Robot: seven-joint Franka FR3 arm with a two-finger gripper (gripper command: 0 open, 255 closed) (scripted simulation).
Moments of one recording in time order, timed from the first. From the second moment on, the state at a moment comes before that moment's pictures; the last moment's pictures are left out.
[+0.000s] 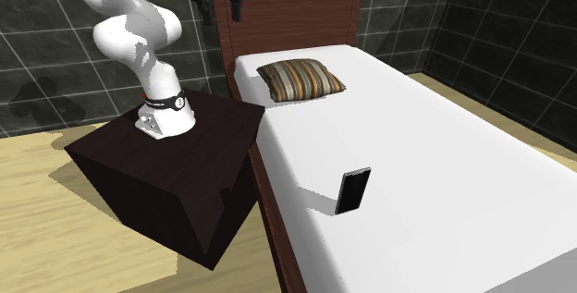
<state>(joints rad) 0.02 -0.78 -0.01 -2.45 -0.12 1.69 0.09</state>
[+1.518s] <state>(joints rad) 0.08 0.02 -0.26 -2.11 -0.04 2.13 -0.55</state>
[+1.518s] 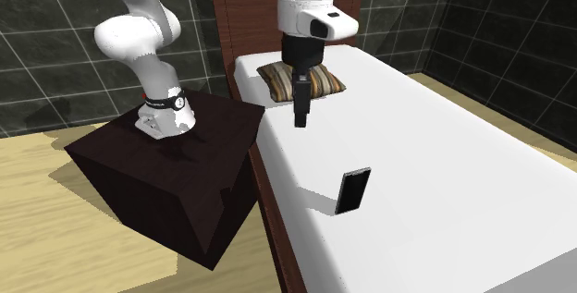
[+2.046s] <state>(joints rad) 0.05 0.35 -0.23 -1.81 0.07 2.15 -0.77</state>
